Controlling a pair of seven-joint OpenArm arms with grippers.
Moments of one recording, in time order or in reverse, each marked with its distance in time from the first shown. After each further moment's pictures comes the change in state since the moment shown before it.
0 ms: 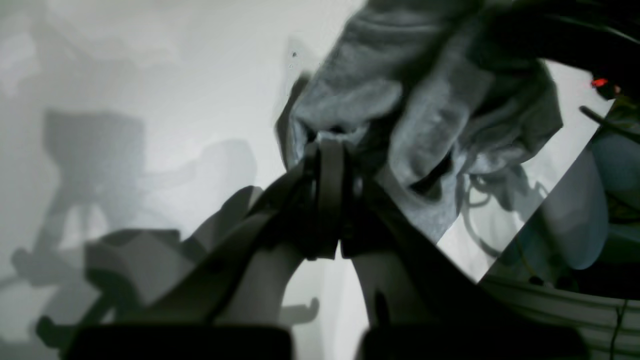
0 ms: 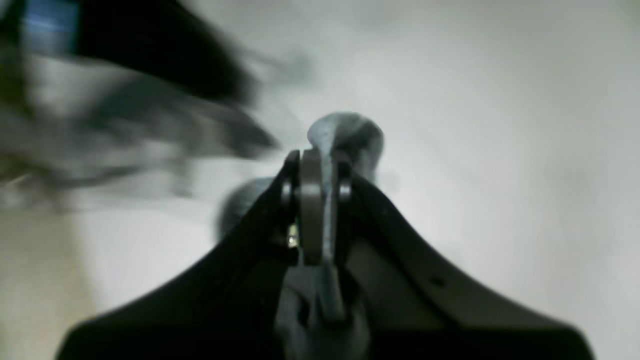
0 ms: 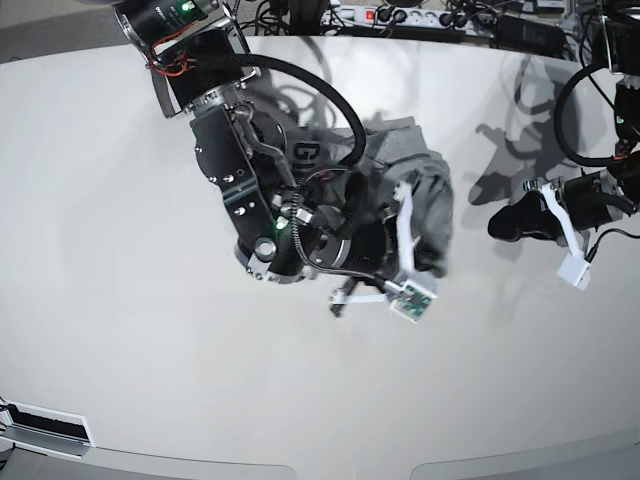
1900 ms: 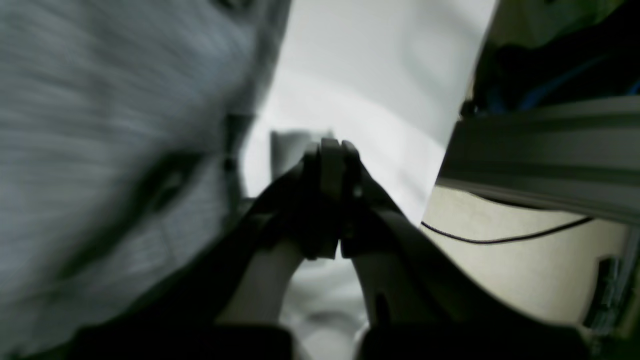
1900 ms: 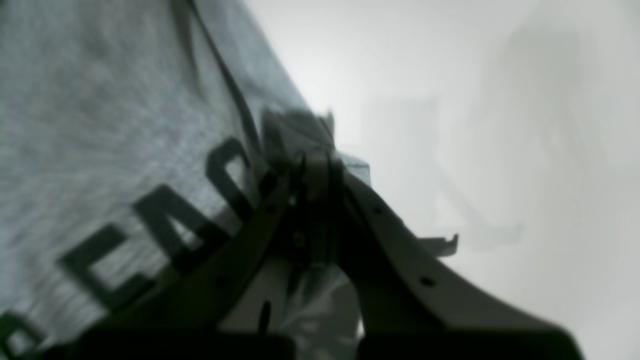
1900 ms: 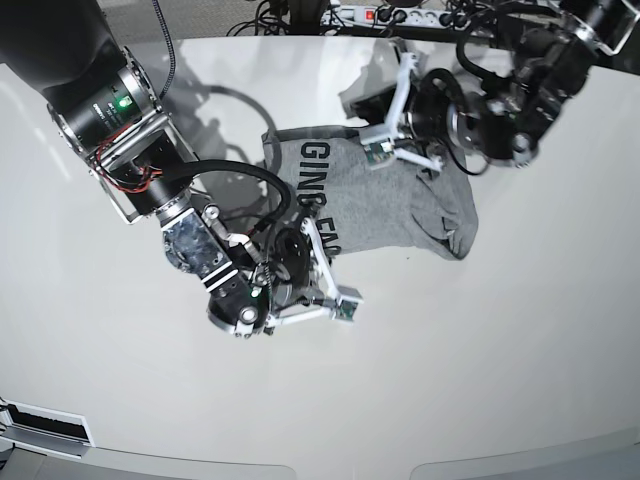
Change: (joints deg) left arm 3.8 2.5 42.5 17.6 34.1 2.8 -11.8; right arm 18.4 10.8 -12.0 -33.2 -9.0 -4.2 3.3
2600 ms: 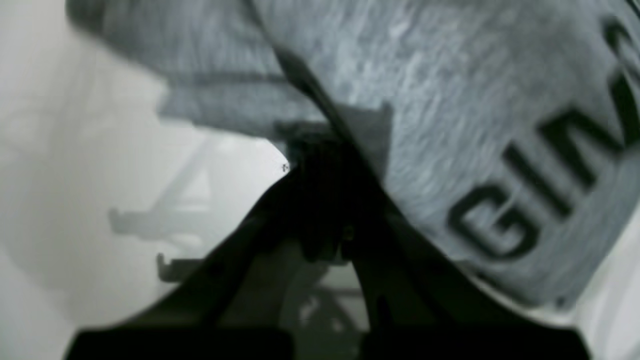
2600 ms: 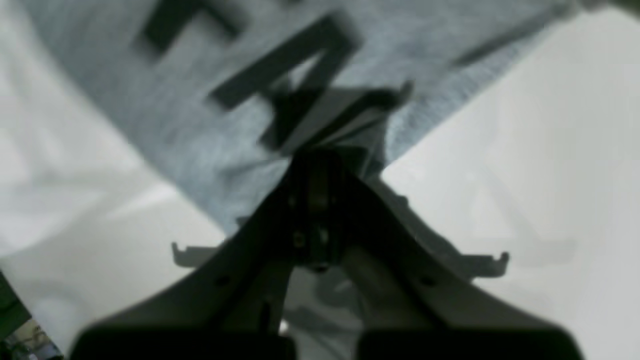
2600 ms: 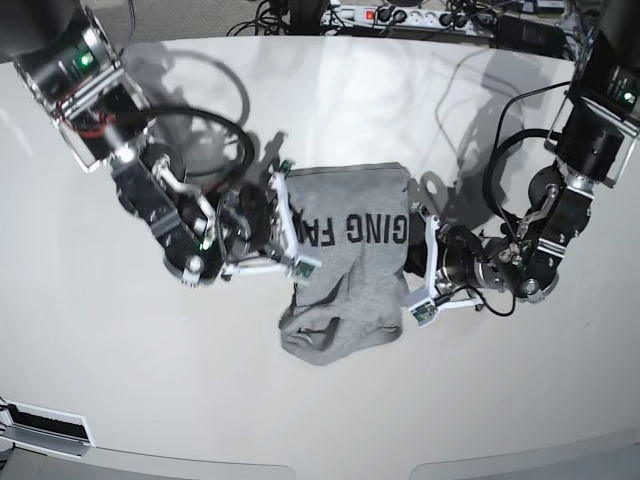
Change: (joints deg) left arm -29.0 4.5 0.3 -33.2 6.0 0.2 -13.4; right arm -11.1 9.2 0.9 16.6 14.5 -6.1 -9.4
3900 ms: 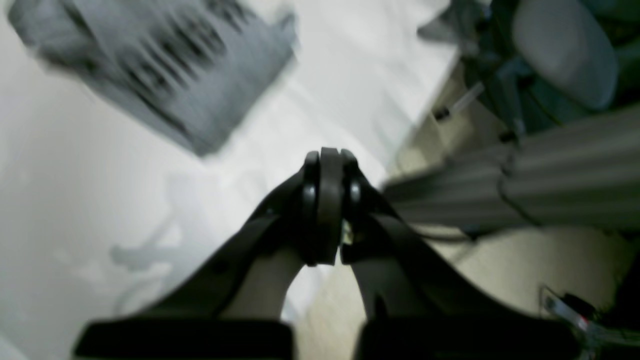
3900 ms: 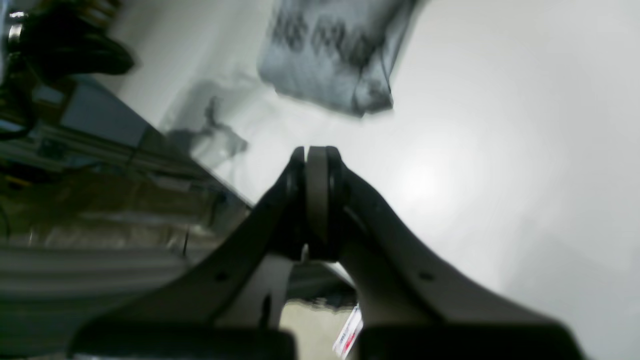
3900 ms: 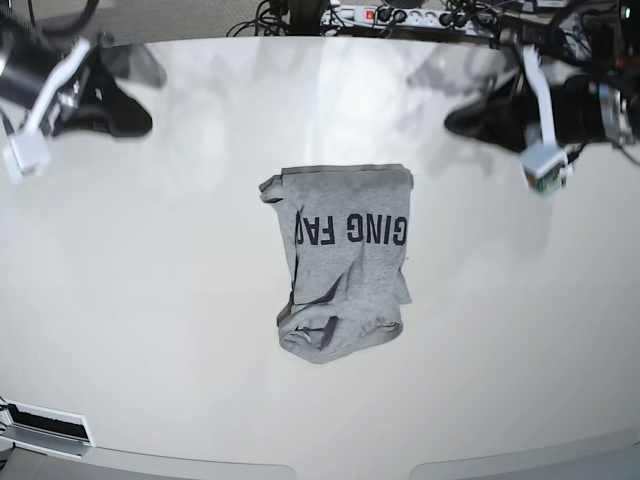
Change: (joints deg) left arm 50.7 -8.5 -47.8 60.6 -47.1 -3.2 39.1; right arm -49.8 -0.8 74.6 50.7 59.7 10.9 -29.4
